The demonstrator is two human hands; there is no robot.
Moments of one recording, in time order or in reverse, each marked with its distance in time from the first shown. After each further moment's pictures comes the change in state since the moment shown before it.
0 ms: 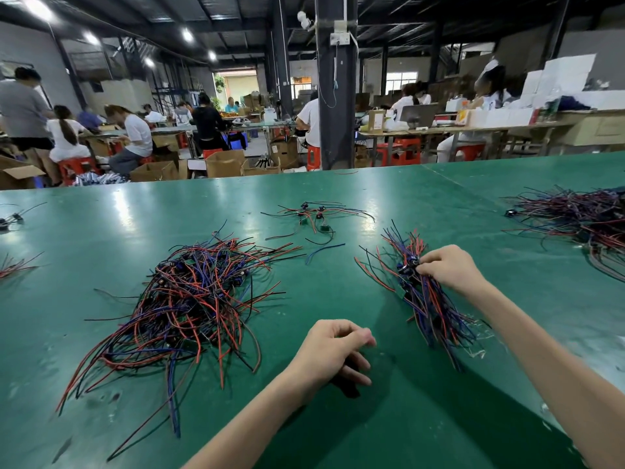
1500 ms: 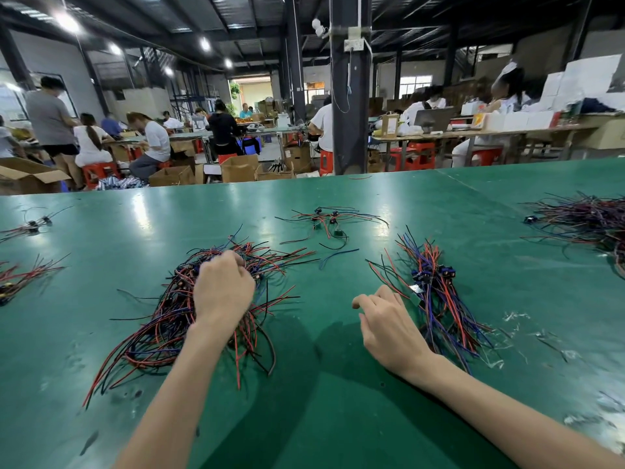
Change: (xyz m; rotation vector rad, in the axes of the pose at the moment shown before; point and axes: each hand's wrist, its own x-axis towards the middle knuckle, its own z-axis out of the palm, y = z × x) left_hand 0.002 0.044 -0.138 1.002 1.063 0.204; right_hand -0.092 -0.051 0.092 -0.343 0.030 -0.653
